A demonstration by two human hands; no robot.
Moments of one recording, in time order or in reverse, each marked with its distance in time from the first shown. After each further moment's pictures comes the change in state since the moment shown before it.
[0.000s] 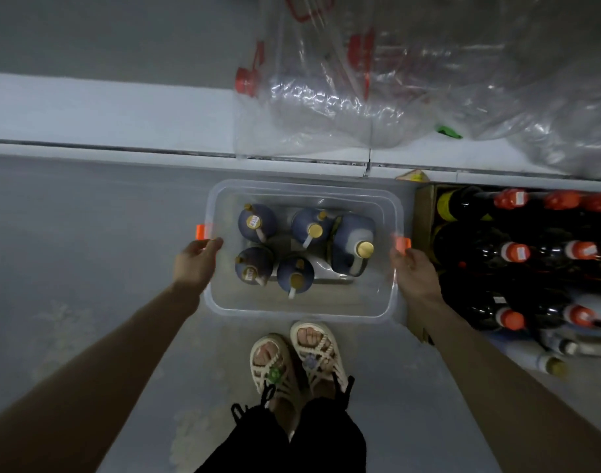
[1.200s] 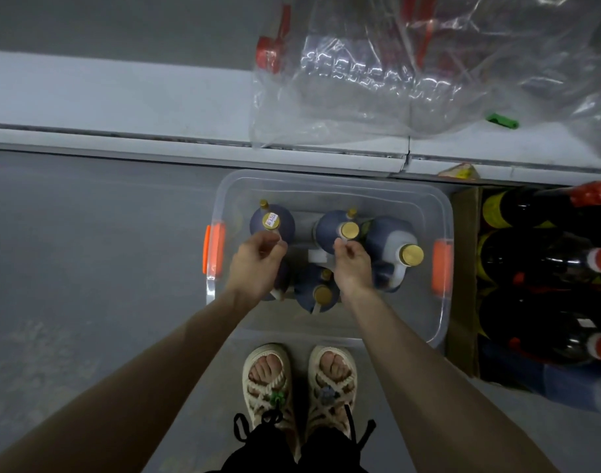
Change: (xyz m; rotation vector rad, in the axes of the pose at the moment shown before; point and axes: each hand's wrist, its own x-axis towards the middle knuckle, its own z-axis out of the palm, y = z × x) left_hand 0.042 -0.042 0.061 0.088 -0.213 0.422; right_hand 0.024 -0.021 0.171 0.349 -0.063 -0.066
